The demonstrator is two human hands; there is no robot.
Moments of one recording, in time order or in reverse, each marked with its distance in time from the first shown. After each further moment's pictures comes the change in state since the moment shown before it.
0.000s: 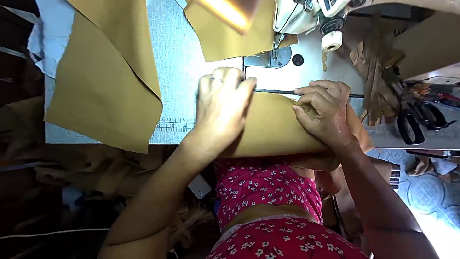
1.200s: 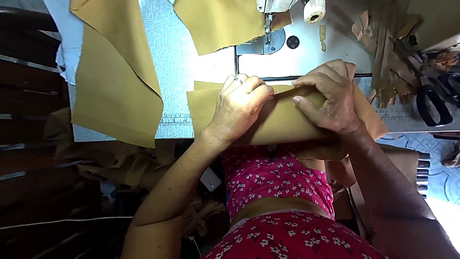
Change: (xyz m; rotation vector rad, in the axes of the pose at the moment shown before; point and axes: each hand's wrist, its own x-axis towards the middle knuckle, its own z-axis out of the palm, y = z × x) left_hand 0.003 0.012 0.042 -0.103 0.290 0.315; right_hand -0.003 0.006 -0.002 0.173 0.071 -0.046
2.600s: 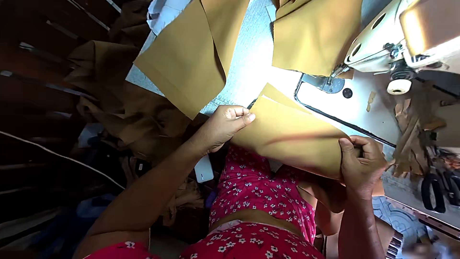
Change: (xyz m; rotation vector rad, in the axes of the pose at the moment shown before) left_hand -0.079 0.002 -0.086 -0.958 0.098 -1.137; right_hand -0.026 -0.028 0.001 0.017 0.137 0.387
